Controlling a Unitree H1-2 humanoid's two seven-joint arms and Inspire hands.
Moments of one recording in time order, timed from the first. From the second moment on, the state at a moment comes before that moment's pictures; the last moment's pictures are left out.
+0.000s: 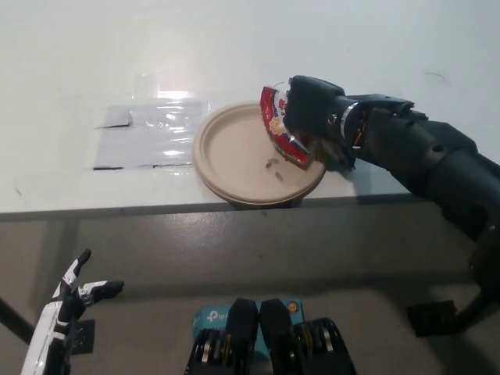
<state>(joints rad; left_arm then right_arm) 0.15 0.24 0.05 -0.13 -0.06 -0.25 -0.10 -1.29 -0.21 1.20 1.21 -1.42 -0.24 -0.28</state>
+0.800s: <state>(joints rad) 0.17 0.22 0.05 -0.14 -0.06 -0.25 -0.10 -1.24 -0.20 1.18 1.16 -1.41 -0.20 -0.27</state>
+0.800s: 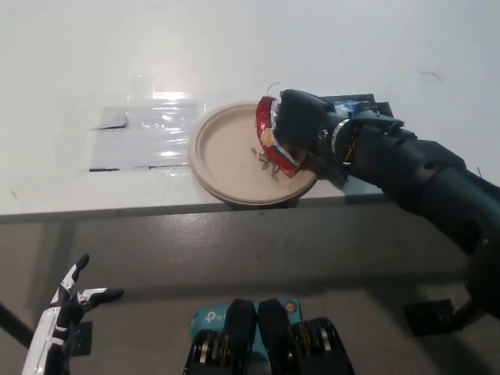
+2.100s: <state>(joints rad) 0.22 0.22 0.06 -0.14 -0.06 -0.25 -0.10 -1.18 -0.39 0.84 1.22 -1.20 -0.30 -0.44</state>
